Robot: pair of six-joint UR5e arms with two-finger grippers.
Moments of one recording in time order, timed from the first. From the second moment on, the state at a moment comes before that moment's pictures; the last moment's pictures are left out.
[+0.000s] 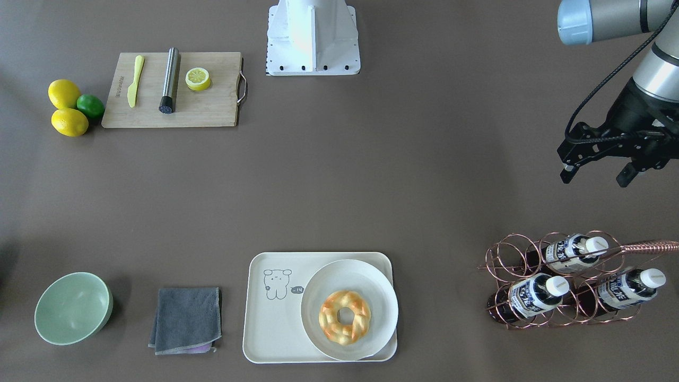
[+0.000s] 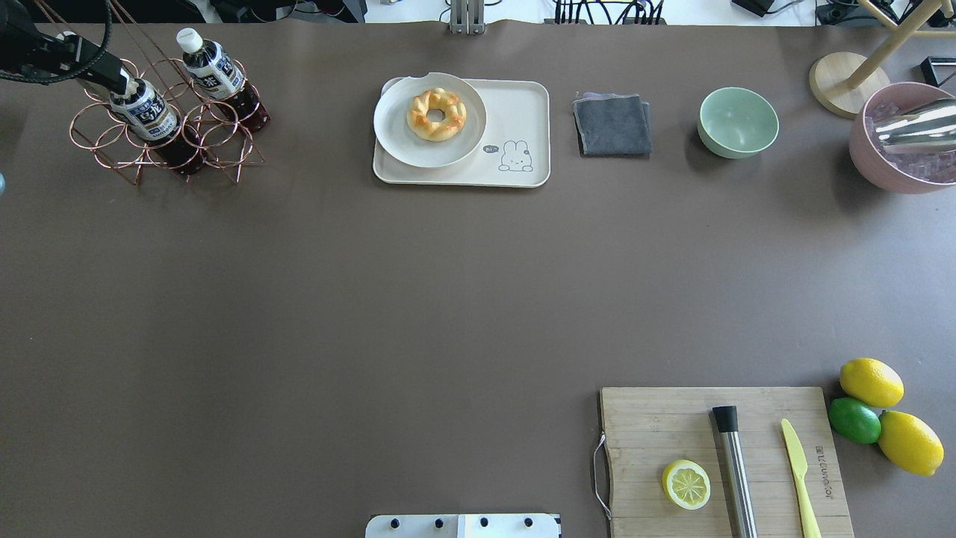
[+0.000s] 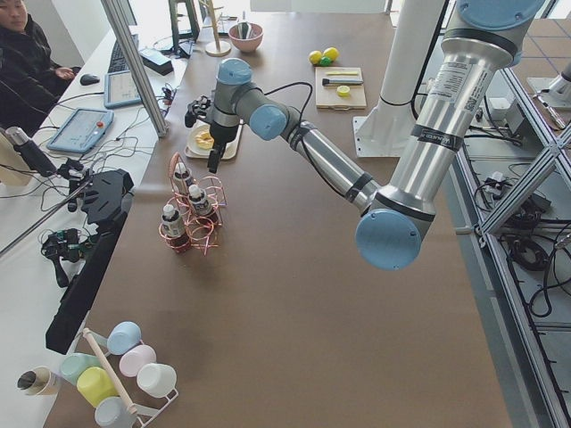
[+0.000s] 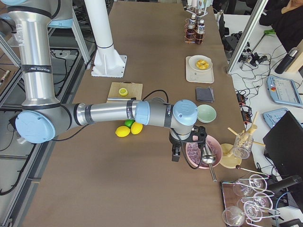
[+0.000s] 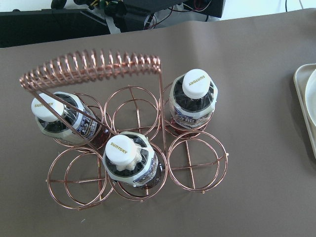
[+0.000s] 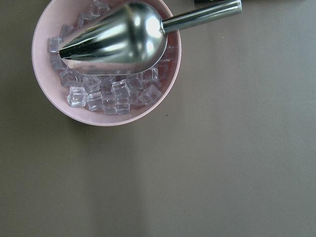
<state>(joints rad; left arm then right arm) -1.17 -1.91 -1.91 -1.61 -2.09 -0.61 1.66 -1.51 1.67 -1.79 2.36 -0.01</state>
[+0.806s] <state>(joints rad) -1.16 -1.87 -1.74 -1.91 -2.07 -0.63 1.66 -1.53 1.67 -1.79 2.37 -0.01</state>
